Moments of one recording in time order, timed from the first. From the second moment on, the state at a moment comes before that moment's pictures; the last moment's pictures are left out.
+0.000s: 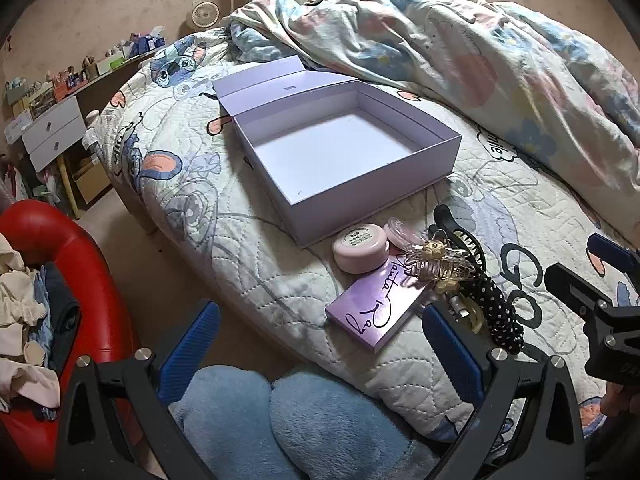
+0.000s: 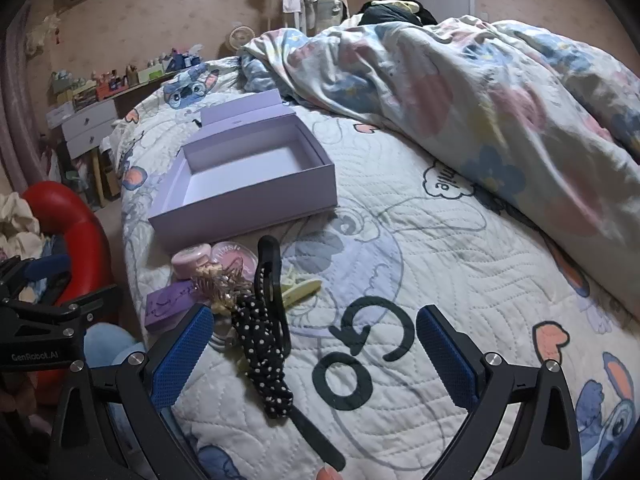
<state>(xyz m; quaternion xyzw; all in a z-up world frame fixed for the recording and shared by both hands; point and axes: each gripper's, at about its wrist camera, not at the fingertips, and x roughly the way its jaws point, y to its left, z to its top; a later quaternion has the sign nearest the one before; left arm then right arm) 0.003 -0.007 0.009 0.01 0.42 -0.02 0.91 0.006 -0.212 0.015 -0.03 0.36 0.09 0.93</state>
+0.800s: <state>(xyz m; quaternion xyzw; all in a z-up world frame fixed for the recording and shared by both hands) 0.001 -0.005 0.012 0.00 0.42 -0.03 0.91 0.001 -0.209 0.020 -0.03 0.35 0.10 0.93</state>
